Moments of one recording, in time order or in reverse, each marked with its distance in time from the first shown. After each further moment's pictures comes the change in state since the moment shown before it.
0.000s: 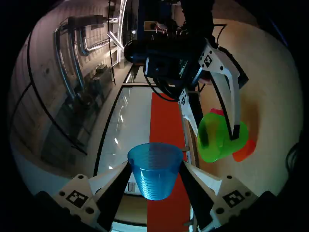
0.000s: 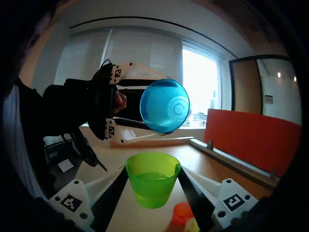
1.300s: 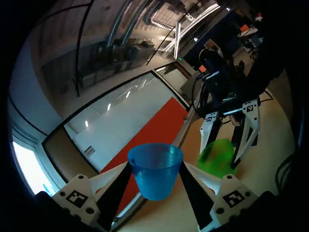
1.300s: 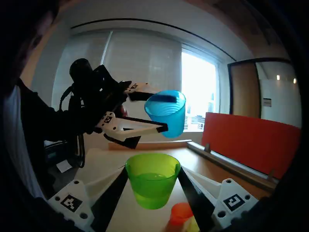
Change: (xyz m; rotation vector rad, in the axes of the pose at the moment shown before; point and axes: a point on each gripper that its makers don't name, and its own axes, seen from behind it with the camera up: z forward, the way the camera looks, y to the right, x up) left arm -0.027 0.010 -0.008 0.002 -0.017 -0.757; right arm 0.006 0.001 -0.011 -0.017 0.021 -0.014
